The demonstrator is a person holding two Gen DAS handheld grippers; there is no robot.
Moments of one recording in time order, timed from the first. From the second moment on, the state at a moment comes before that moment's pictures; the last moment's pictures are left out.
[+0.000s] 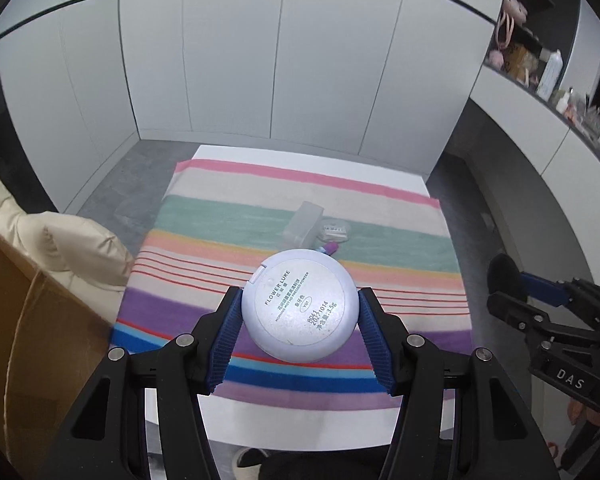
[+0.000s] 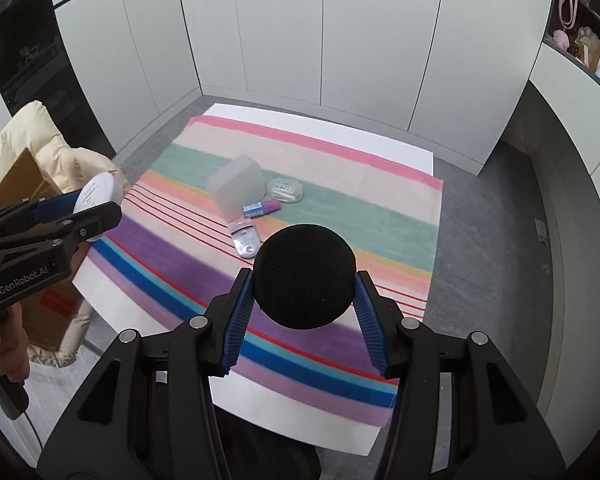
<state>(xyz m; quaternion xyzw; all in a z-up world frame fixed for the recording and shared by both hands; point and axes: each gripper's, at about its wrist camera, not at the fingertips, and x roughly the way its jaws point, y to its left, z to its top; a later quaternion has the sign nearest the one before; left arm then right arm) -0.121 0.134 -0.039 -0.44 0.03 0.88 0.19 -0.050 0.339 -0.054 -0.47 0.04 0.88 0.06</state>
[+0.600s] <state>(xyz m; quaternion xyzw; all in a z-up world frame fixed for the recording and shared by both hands) -0.123 0.089 -0.021 -0.40 0.02 0.90 0.17 -0.075 0.293 -0.044 -0.45 0.02 0.89 0.03</state>
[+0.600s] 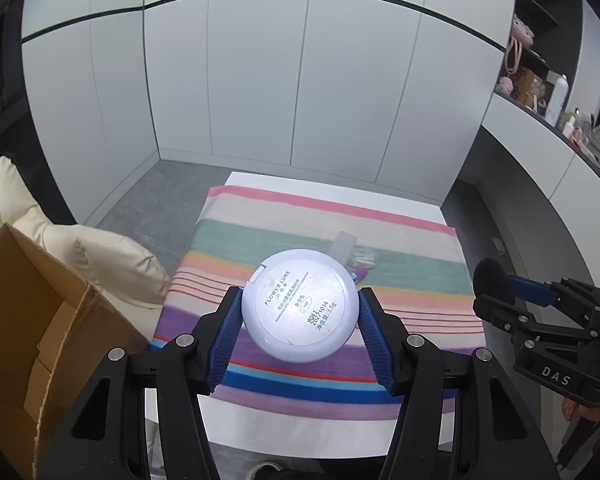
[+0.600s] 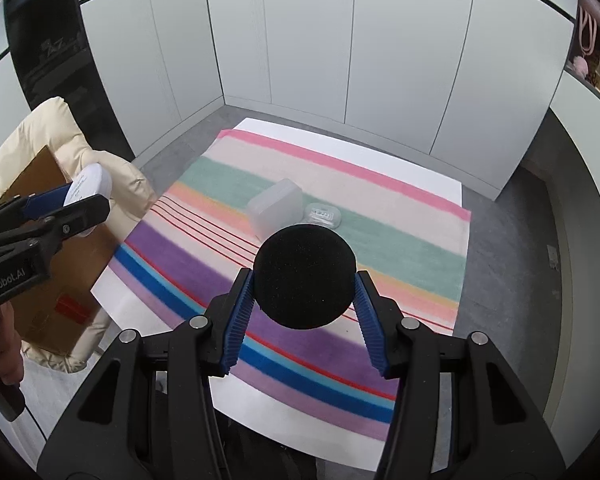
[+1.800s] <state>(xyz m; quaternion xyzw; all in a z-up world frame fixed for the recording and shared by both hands) -0.116 -0.042 -0.022 -0.39 -0.03 0.92 0.07 -0.125 0.177 -0.044 -0.44 -0.01 0.90 -0.05</state>
